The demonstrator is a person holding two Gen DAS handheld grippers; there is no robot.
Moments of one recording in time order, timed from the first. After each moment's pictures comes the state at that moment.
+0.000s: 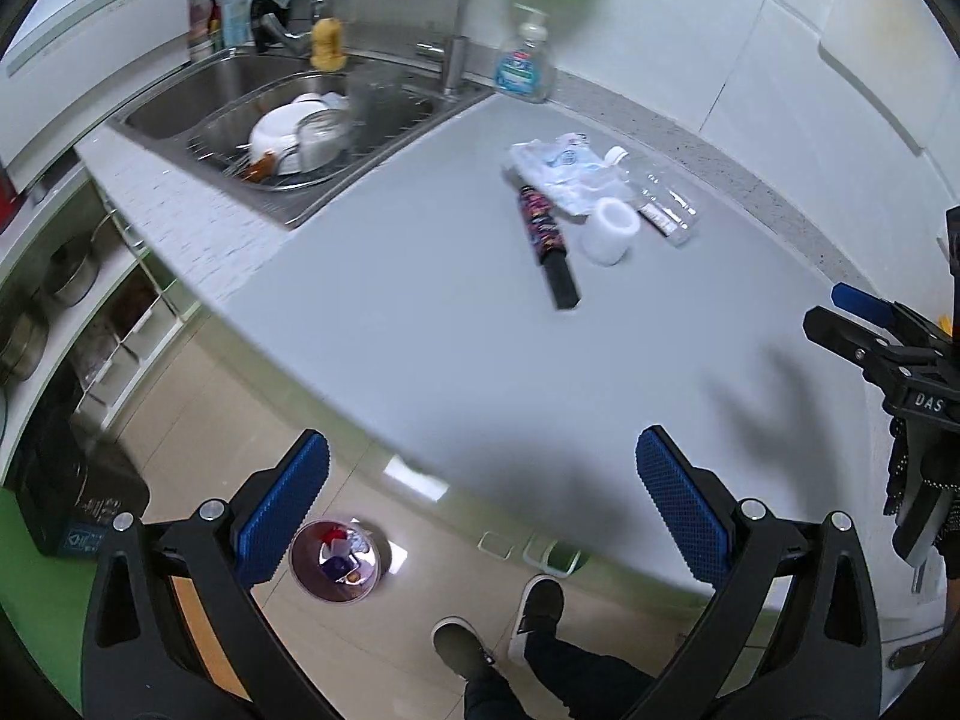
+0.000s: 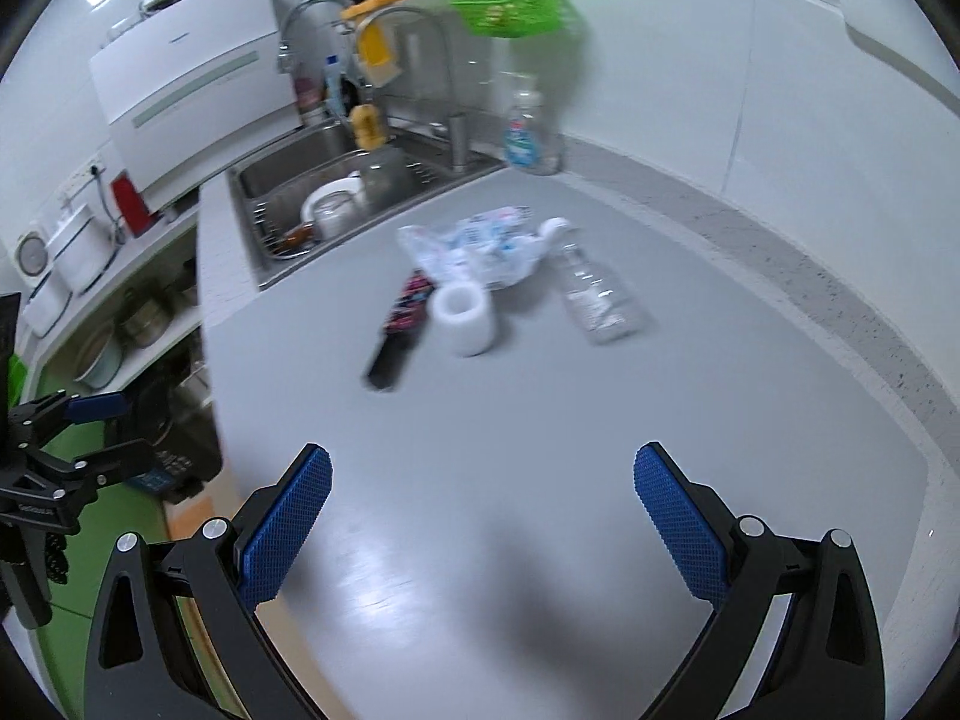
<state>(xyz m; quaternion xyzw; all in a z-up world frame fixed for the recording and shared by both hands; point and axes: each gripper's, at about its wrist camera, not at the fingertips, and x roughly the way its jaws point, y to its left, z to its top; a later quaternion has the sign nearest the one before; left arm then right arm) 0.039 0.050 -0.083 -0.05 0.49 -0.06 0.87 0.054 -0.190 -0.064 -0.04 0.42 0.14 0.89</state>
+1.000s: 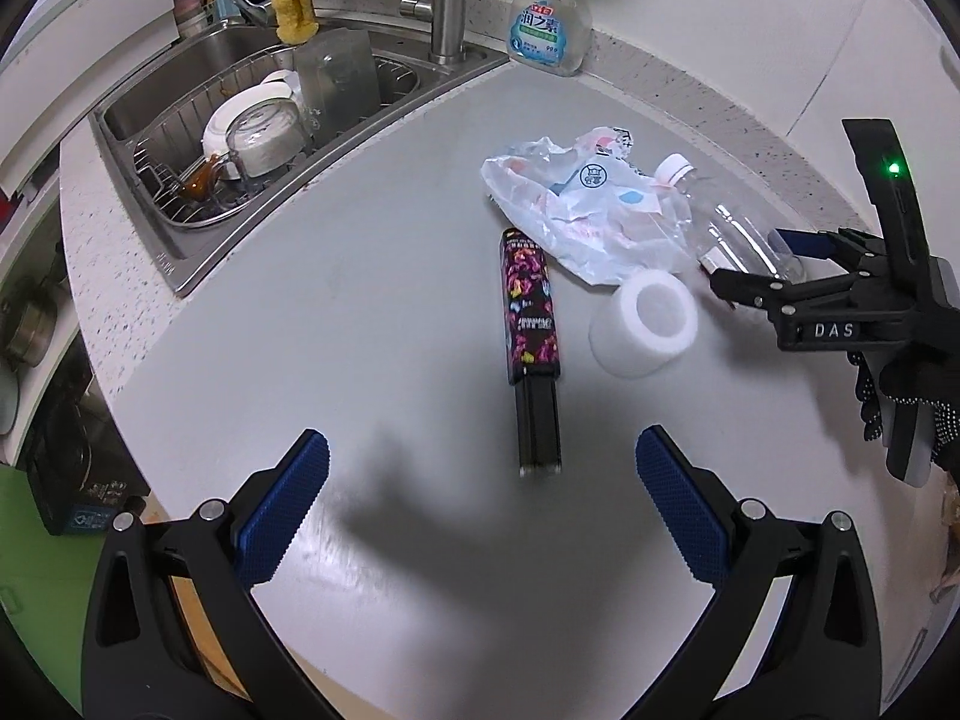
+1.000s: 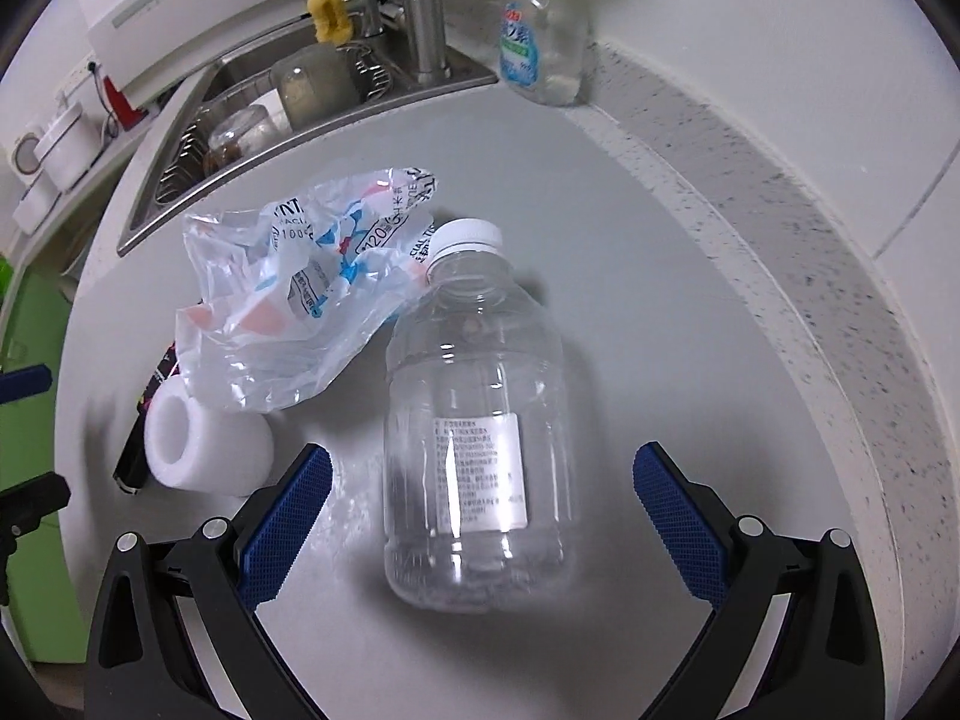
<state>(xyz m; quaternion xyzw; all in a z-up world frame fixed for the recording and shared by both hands) 0.180 -0.016 -0.128 -0.05 0.54 0.00 0.84 0.270 -0.209 -0.143 -0.15 0.51 0.22 0.82</state>
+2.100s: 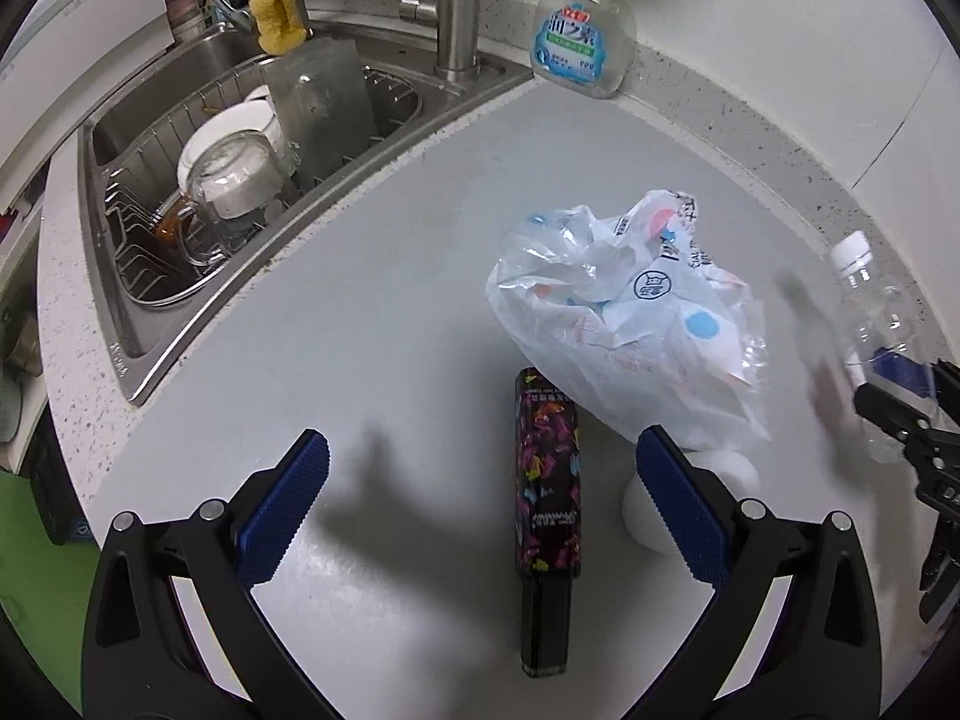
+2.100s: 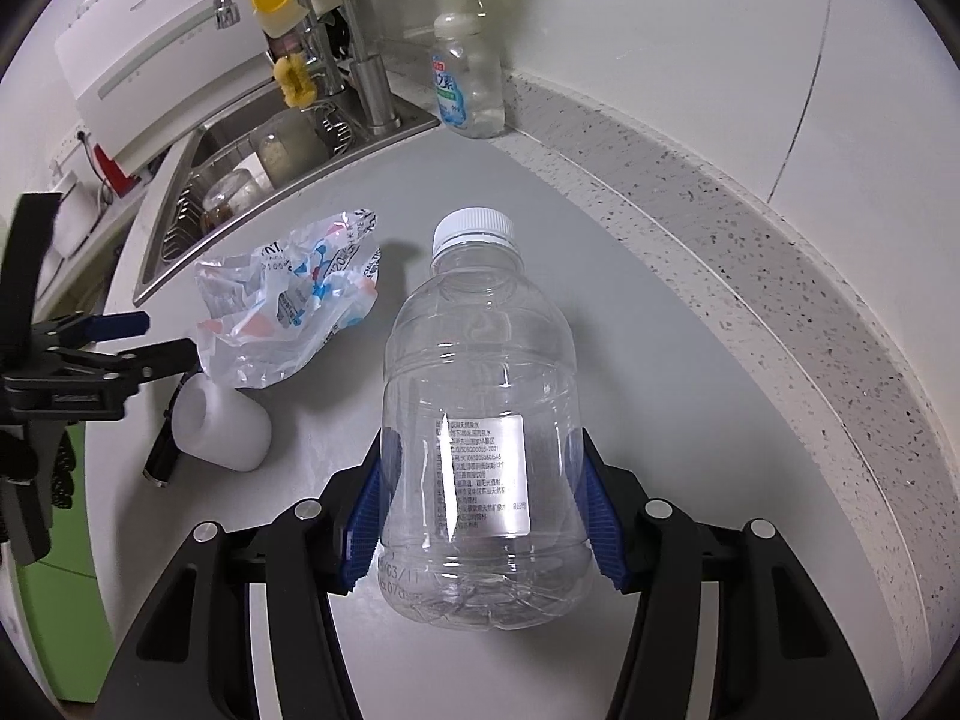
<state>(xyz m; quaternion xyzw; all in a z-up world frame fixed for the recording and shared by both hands) 0.267 -0.012 -0.149 -0.05 0.54 0.03 0.84 0.251 -0.263 -0.116 -0.08 0.49 0.20 0.85</state>
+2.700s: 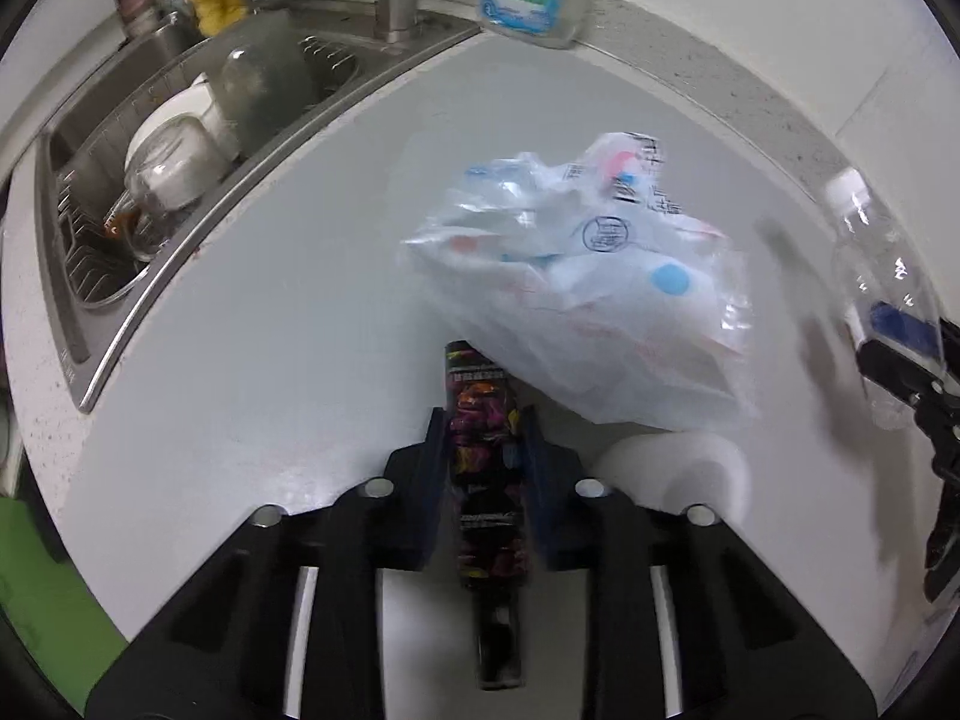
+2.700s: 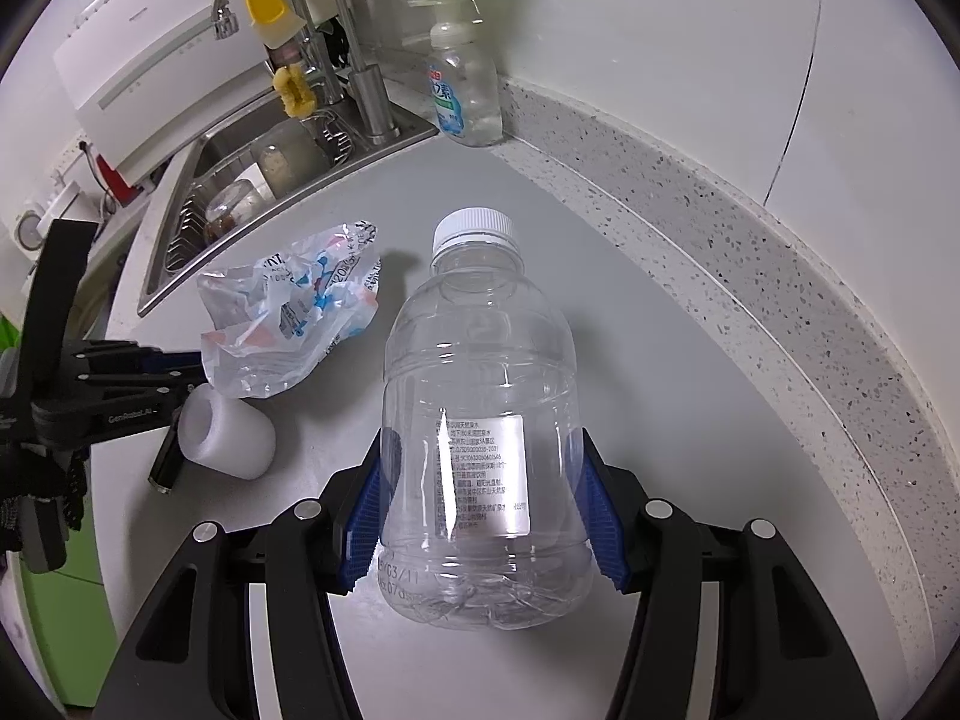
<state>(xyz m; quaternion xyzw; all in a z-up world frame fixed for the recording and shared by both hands) 0.271 -0.038 -0.164 -0.03 0.57 -0.01 0.82 0.252 -0.265 -0.112 -0.07 0.48 0.21 0.85</state>
